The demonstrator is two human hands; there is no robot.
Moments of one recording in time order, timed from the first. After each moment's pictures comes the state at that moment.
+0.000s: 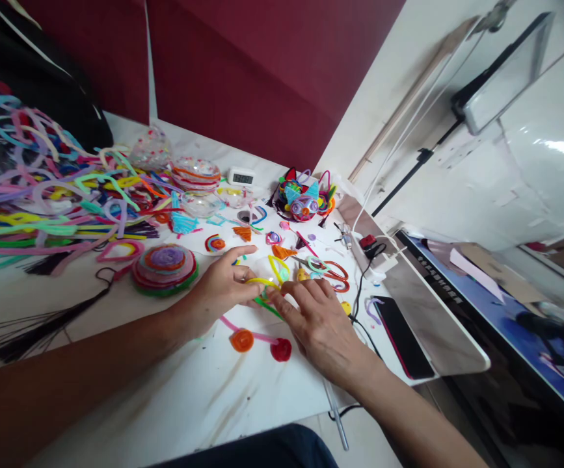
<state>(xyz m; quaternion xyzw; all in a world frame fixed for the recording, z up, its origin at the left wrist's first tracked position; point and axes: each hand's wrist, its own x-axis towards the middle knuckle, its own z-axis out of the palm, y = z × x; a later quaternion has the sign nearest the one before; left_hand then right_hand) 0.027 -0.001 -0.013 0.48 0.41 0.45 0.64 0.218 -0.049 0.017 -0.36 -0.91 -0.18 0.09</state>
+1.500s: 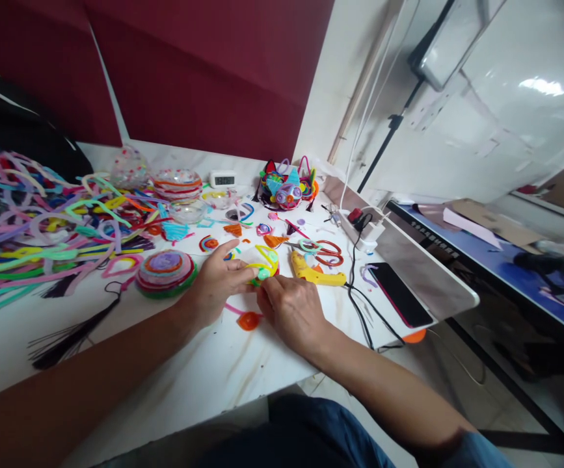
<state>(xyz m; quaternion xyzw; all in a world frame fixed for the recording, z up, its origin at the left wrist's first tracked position) 0.036 -0.006 -0.012 0.42 0.42 0.48 0.64 0.172 -0.058 -0.008 -0.55 -0.81 -0.14 0.14</state>
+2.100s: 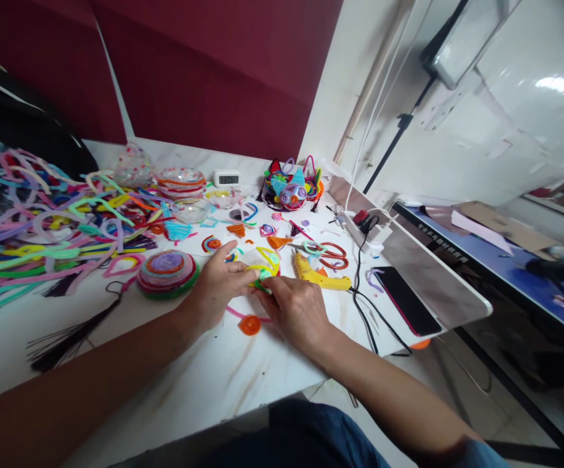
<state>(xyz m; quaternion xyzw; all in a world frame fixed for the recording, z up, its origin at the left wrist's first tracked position) 0.039 -0.006 -0.010 0.40 0.47 0.49 0.62 0.180 -0.049 -0.019 -0.53 -0.82 -0.10 0.21</state>
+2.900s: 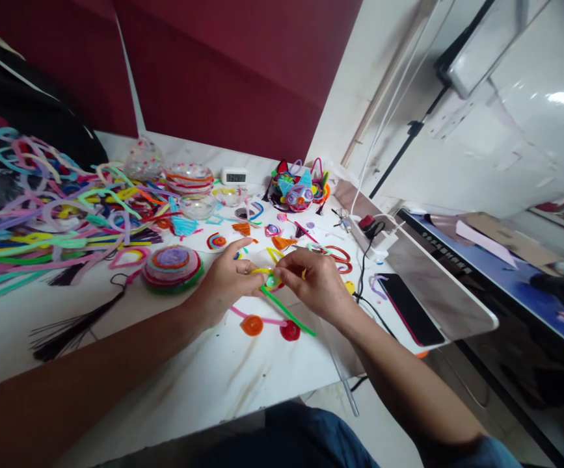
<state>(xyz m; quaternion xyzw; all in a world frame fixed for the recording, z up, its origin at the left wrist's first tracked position) 0.034 -0.001 -0.018 0.48 0.44 0.46 0.60 0.202 -0.024 0.020 -0.52 -0.79 0.12 0.32</state>
